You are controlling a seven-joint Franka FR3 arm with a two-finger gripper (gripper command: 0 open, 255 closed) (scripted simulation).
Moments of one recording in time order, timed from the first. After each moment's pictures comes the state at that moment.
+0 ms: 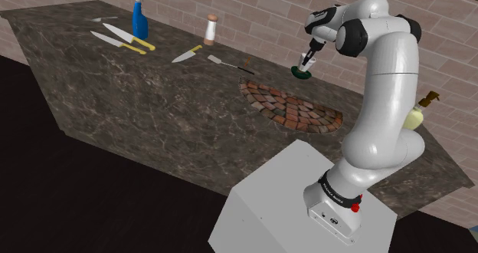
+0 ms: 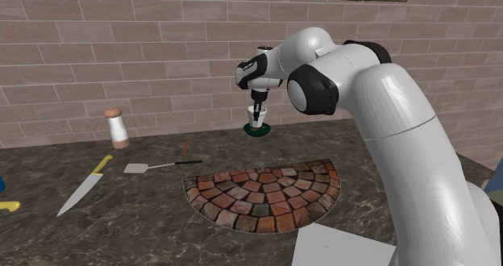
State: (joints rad) arm -0.43 0.64 -0.50 -1.39 0.36 2.22 -1.27
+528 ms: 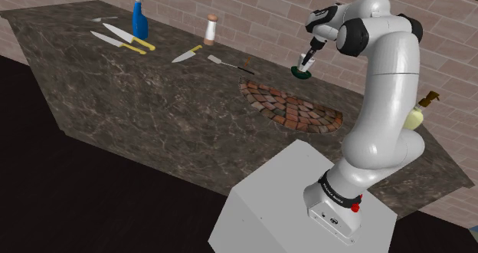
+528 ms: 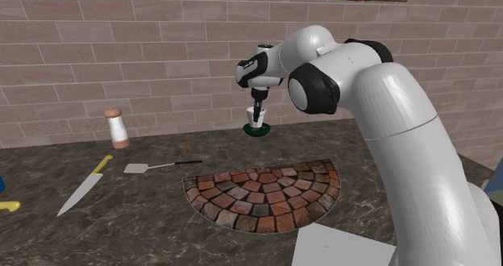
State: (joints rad) arm -0.43 0.63 -0.51 -1.39 0.36 2.21 -1.27
